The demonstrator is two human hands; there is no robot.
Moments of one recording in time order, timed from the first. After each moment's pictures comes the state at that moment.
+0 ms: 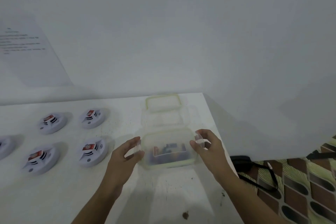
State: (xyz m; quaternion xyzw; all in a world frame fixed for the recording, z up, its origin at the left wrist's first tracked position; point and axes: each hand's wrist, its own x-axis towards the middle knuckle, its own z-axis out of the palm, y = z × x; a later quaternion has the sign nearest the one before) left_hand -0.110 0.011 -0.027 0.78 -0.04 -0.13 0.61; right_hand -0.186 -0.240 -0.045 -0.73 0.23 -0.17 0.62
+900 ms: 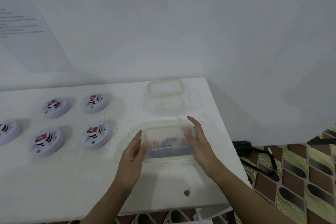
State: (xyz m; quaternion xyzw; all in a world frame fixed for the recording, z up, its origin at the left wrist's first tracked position) left_hand -0.153 0.008 -0.044 0.76 -0.05 -0.15 0.63; right_hand -0.202 -0.203 -0.053 -0.72 0.15 -0.05 0.67
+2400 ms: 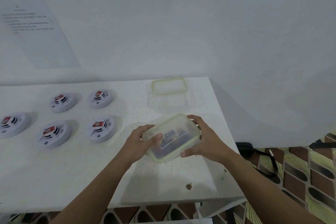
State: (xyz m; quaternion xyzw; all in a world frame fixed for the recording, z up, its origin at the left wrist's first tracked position) left_hand -0.113 0.007 -0.041 0.81 -0.13 -0.19 0.54; right_hand -0.202 -0.231 -0.043 -0.79 0.03 0.03 0.61
